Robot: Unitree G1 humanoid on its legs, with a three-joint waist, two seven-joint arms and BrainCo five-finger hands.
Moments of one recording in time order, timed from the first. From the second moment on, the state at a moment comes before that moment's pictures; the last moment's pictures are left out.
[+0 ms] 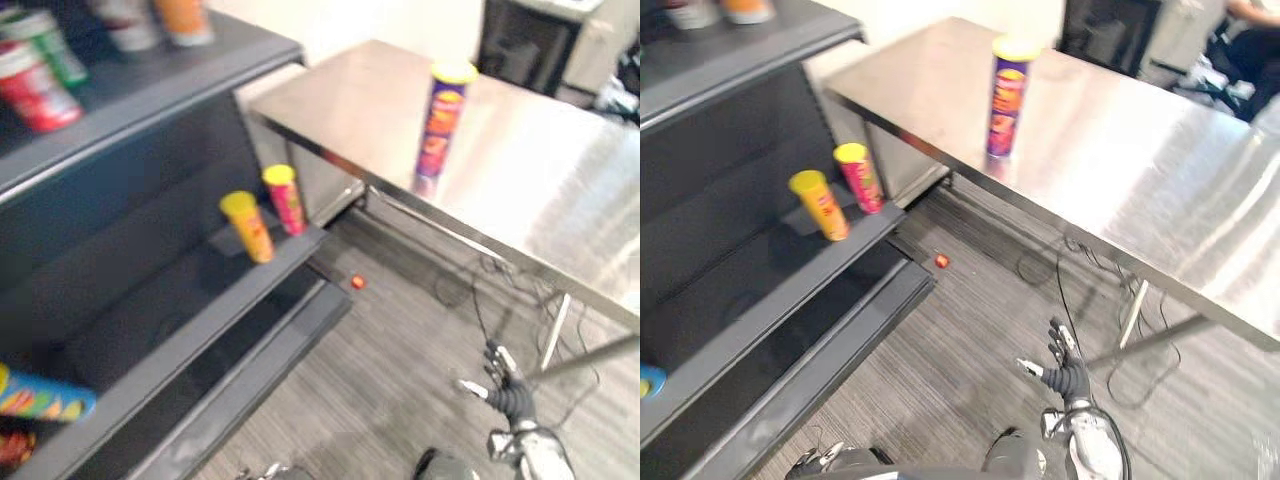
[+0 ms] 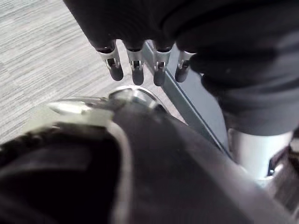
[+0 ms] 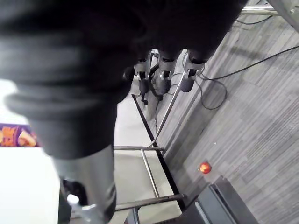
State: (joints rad) left arm 0.20 0.12 0.10 1.03 -0.17 -0.12 0.02; right arm 0.41 -0.05 -0.14 -0.01 -0.03 -0.13 0.09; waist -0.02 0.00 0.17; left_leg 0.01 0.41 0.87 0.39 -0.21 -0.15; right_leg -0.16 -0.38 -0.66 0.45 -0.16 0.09
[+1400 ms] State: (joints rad) left arm 0.23 0.10 0.19 0.92 -0.26 -0.14 0.08; right arm 0.46 -0.03 -0.11 0.02 0.04 -0.07 0.05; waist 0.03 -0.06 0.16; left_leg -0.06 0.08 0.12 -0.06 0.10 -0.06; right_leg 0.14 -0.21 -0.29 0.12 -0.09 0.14
